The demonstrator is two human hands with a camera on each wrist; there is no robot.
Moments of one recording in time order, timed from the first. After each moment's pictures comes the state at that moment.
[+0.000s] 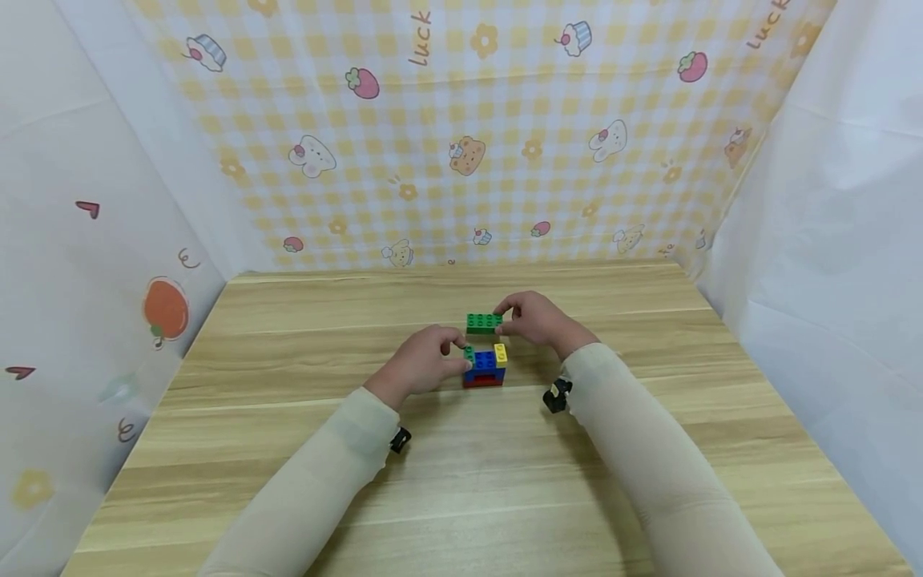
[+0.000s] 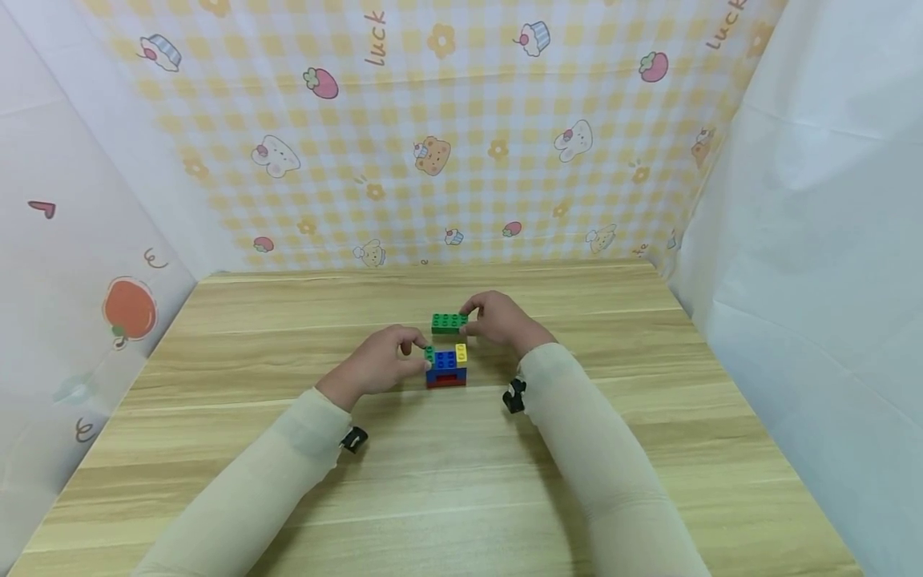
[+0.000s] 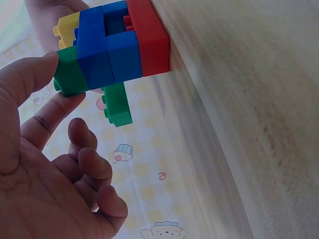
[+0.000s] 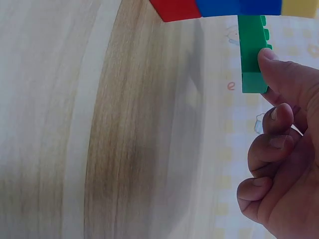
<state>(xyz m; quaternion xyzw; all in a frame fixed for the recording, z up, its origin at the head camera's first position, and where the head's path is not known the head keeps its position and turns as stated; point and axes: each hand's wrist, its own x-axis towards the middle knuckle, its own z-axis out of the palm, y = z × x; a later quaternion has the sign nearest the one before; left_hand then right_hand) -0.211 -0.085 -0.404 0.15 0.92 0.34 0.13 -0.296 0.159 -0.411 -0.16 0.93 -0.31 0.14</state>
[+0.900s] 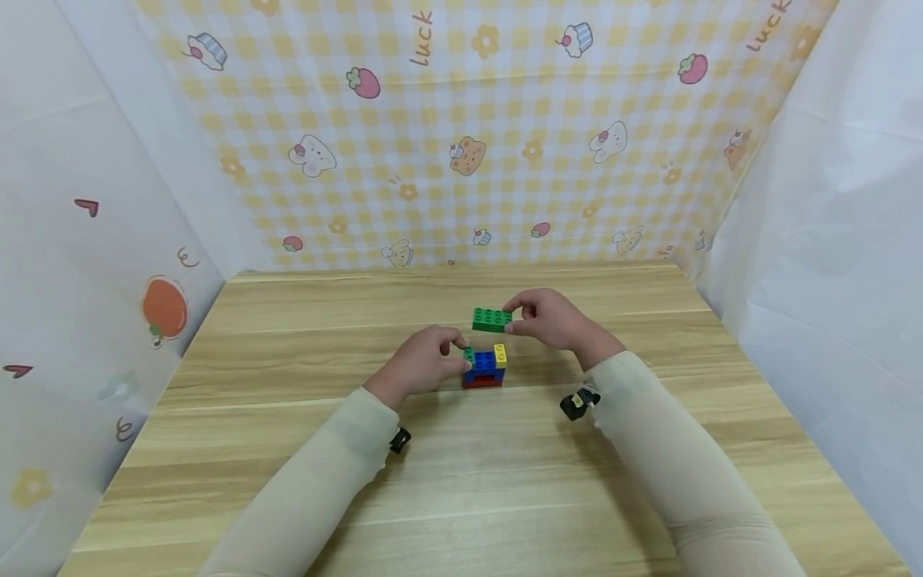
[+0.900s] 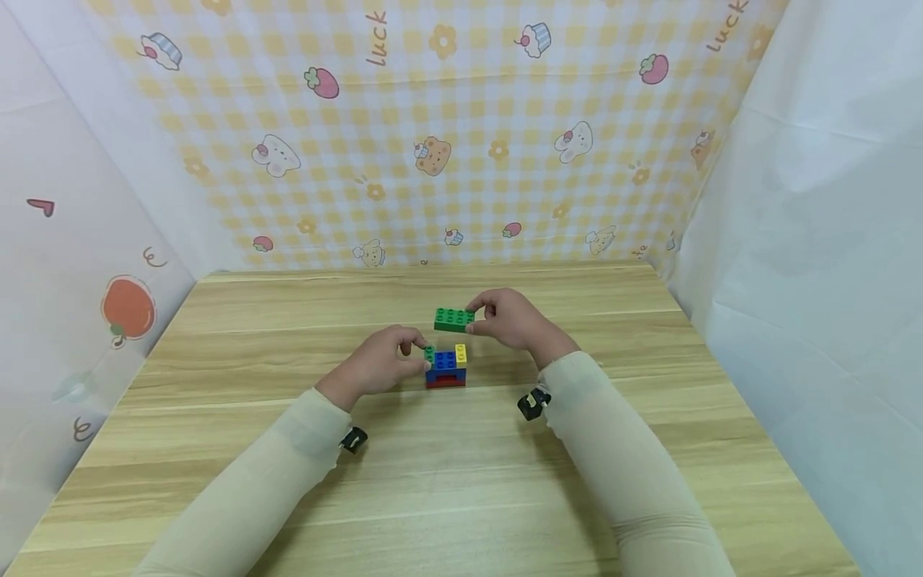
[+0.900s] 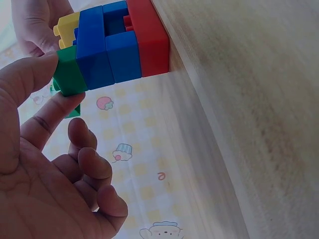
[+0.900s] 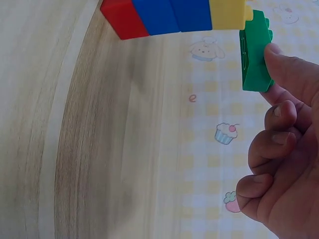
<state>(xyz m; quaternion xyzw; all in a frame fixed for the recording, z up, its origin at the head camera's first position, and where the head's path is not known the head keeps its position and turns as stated) -0.212 -0.085 -0.406 0.14 0.92 0.35 0.14 -0.270 0.176 -0.384 -0.20 0.91 -0.35 0.10</state>
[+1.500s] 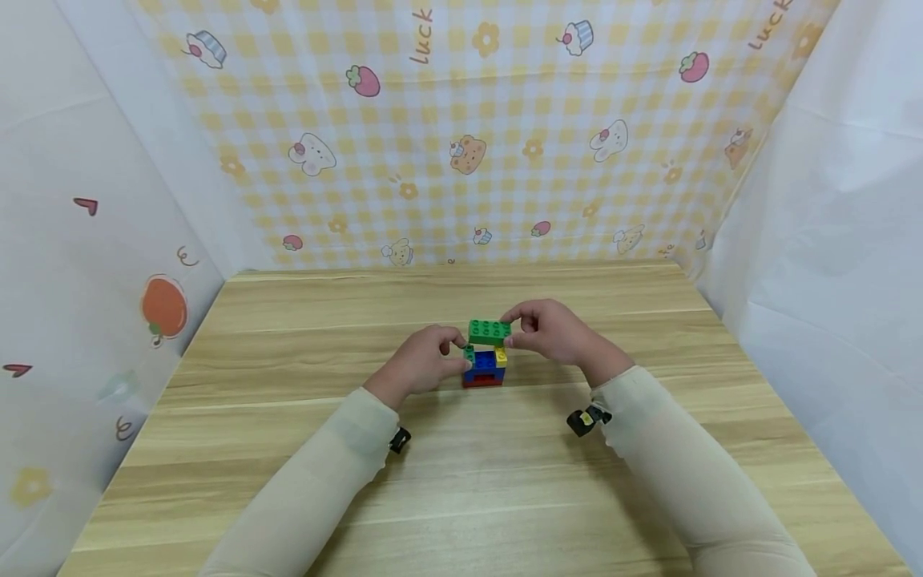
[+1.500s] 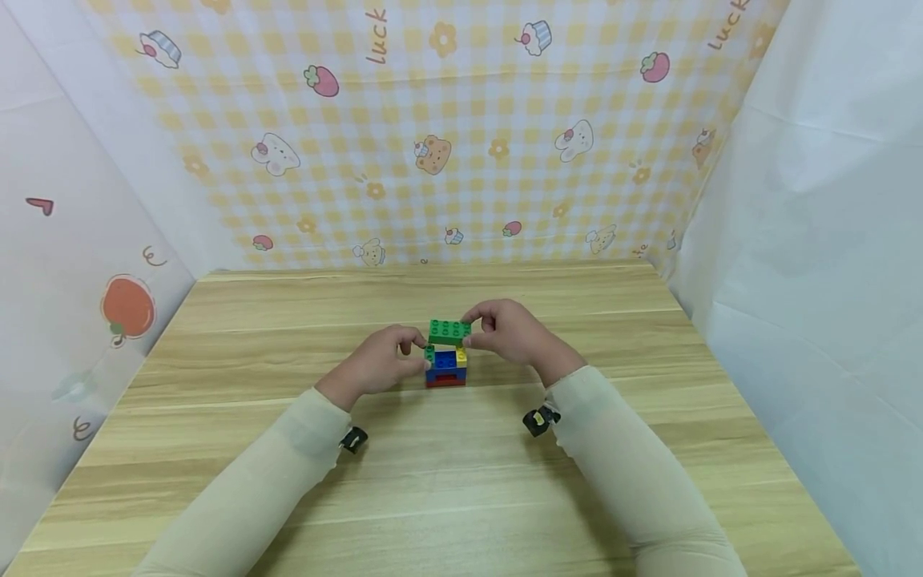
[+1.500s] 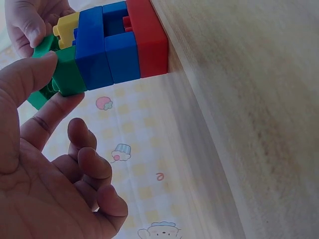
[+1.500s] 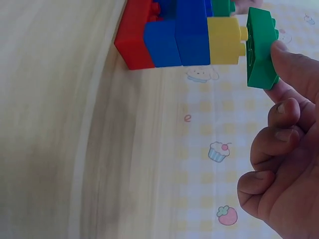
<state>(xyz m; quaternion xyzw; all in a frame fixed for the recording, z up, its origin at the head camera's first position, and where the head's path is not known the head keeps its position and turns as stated) -0.211 -0.086 -0.404 0.14 0.91 0.35 0.15 -0.245 0.175 -0.379 -0.22 0.88 -0.40 0.11</state>
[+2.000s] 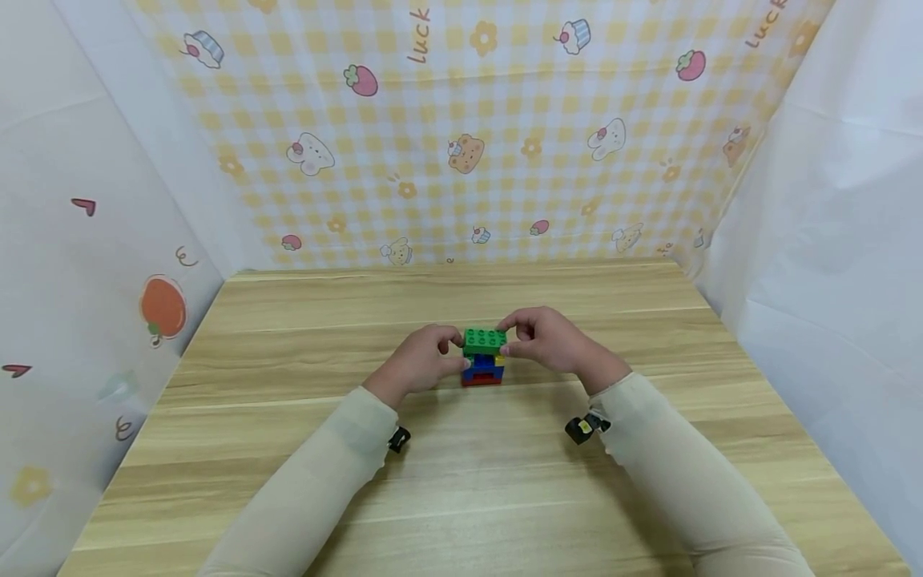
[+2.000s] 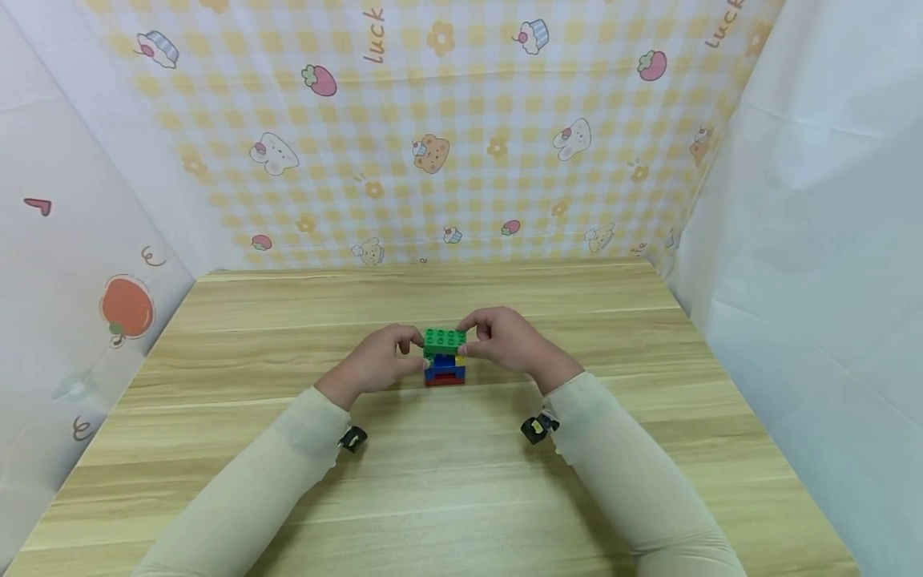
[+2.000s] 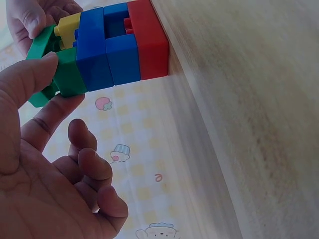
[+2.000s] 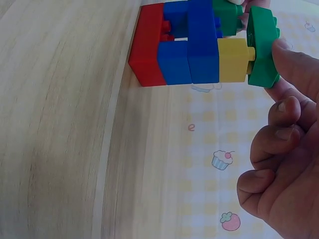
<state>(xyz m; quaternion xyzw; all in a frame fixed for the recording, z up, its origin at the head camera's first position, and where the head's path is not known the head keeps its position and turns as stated) -0.213 -0.087 -0.408 0.13 0.91 0.36 0.15 -0.235 0.173 -0.387 -0.23 0.88 -0.41 0.13</state>
